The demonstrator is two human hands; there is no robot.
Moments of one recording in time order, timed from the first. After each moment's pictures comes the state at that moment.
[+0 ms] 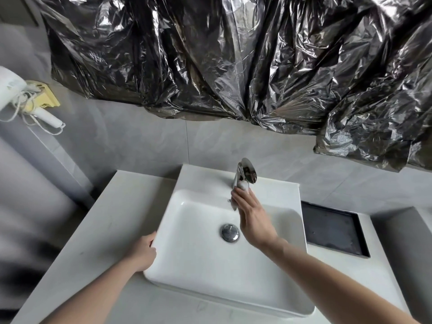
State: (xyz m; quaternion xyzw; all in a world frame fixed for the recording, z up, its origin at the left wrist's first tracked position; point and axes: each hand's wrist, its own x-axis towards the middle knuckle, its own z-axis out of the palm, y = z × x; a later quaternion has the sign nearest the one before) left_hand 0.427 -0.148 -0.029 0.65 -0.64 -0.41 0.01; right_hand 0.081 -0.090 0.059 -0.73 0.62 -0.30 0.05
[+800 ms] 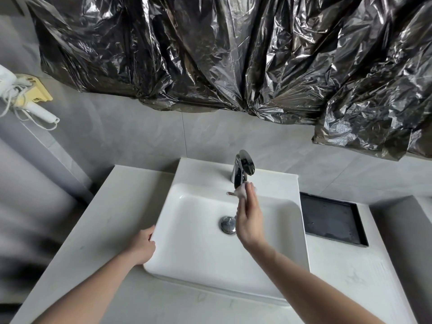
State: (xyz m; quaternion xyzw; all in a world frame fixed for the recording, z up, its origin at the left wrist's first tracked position) left_hand 0.428 -0.148 -0.028 0.65 -0.64 -0.41 0.01; right_hand 0.115 -0.079 0.033 -0.45 0.69 -0.52 0.24
